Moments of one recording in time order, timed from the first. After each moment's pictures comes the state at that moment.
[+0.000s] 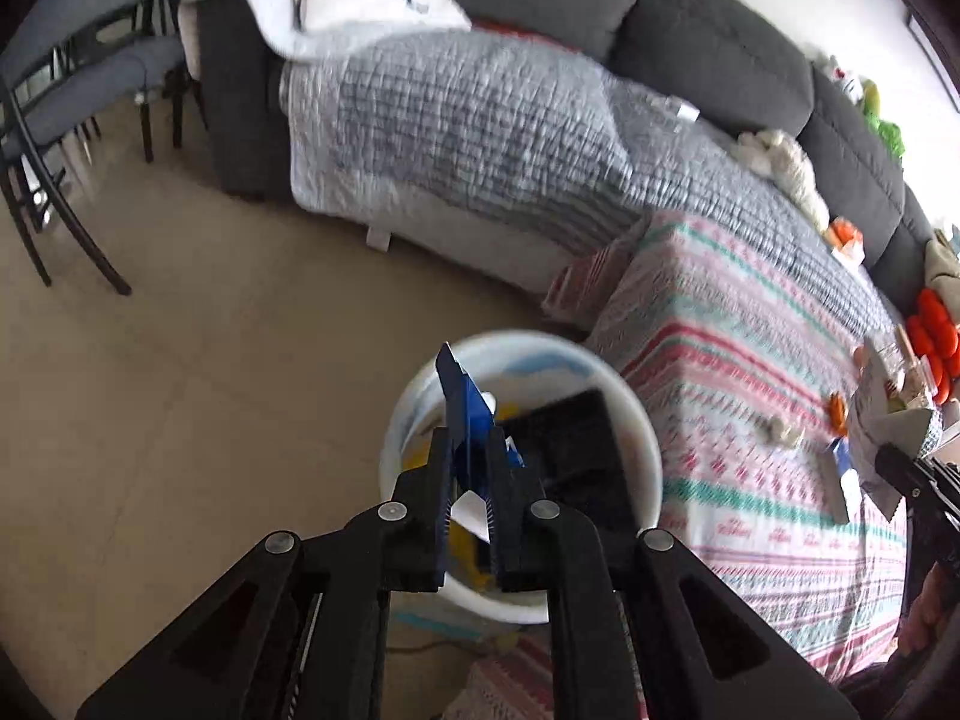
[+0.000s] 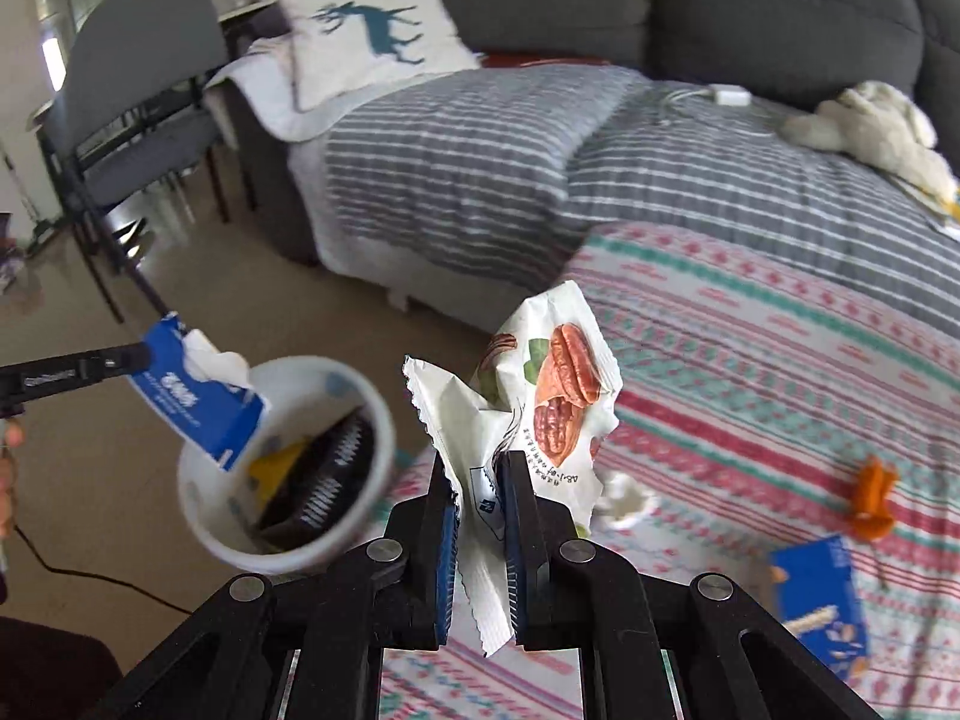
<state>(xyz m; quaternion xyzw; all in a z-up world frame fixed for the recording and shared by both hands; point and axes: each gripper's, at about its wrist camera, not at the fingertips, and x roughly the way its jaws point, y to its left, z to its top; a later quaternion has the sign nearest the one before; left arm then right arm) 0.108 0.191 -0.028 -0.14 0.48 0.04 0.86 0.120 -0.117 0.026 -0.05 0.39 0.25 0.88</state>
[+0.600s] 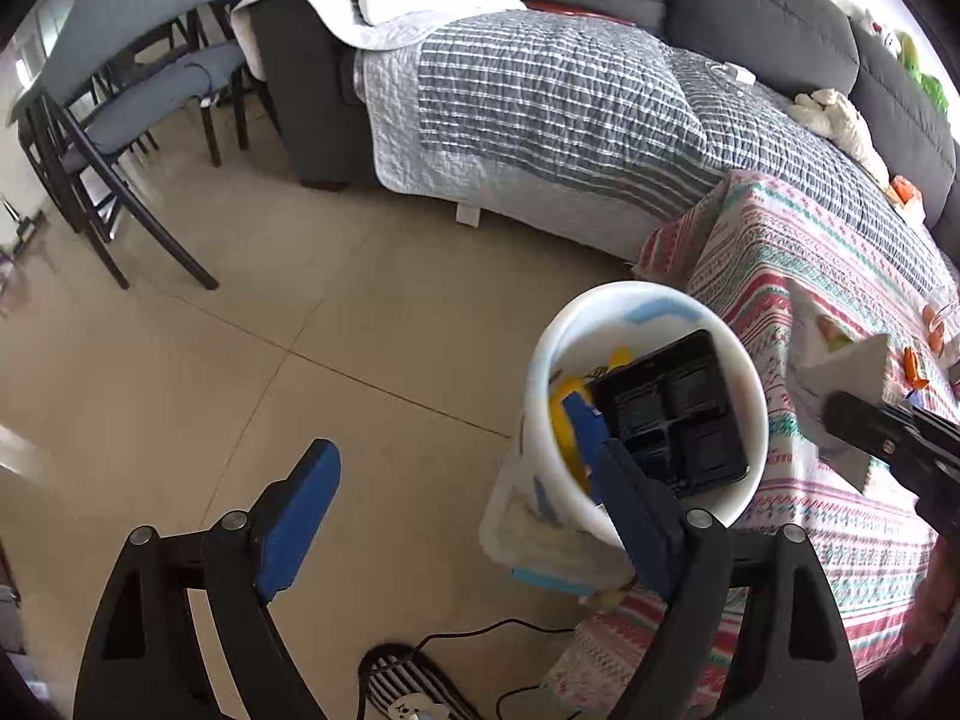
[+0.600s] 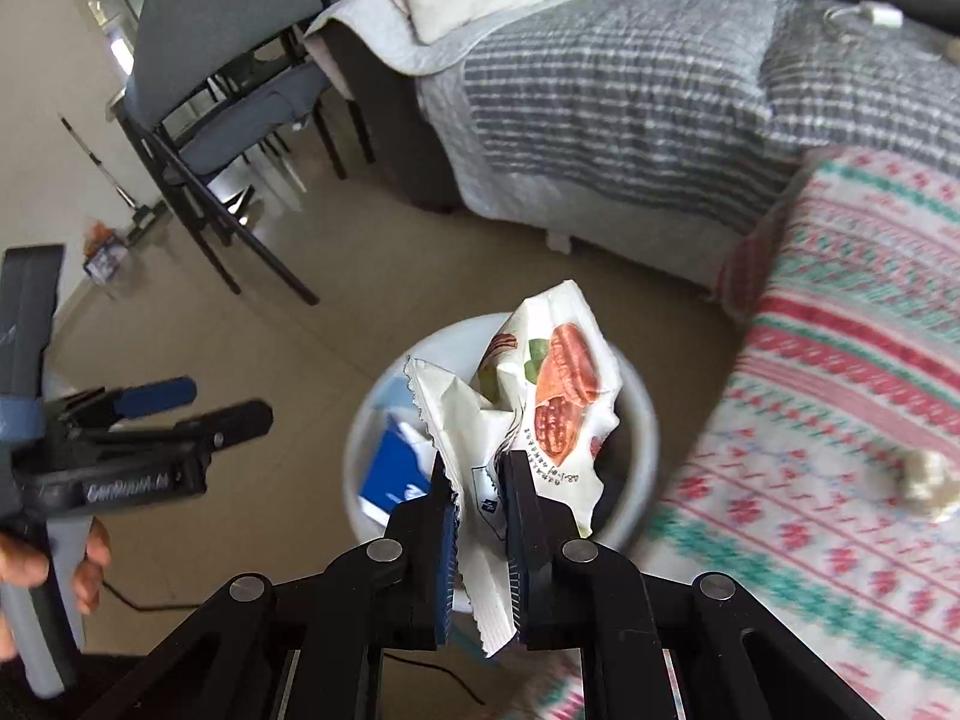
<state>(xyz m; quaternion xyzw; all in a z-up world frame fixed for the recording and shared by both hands) 0.067 0.219 -0.022 -0.07 0.50 0.12 0.85 0.134 -0.006 -0.015 0.02 0.46 0.34 0.82</state>
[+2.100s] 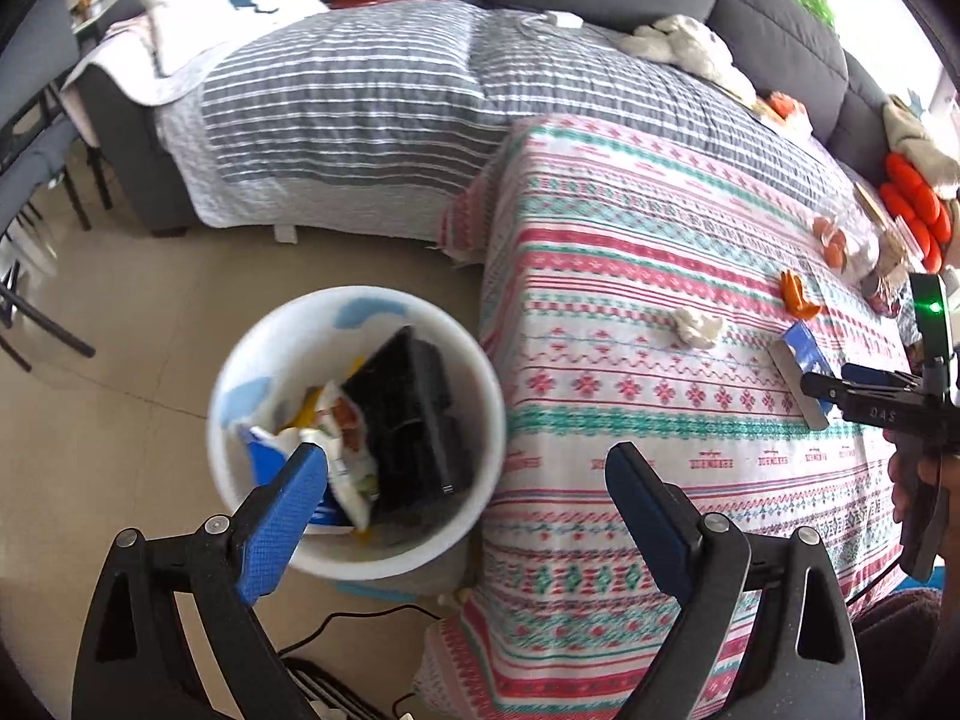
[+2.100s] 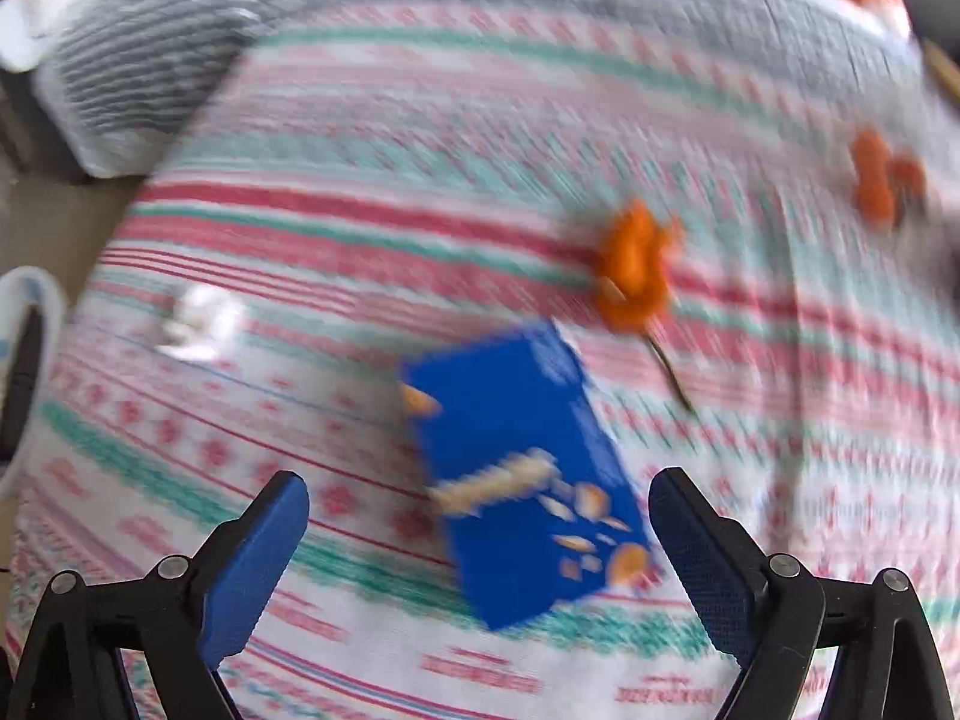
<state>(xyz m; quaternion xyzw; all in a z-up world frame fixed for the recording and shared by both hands) 0.109 0.048 -0.013 -0.03 0.51 -0.03 0.86 0.173 -0.273 -0.057 -0.02 0.56 0.04 0.83</state>
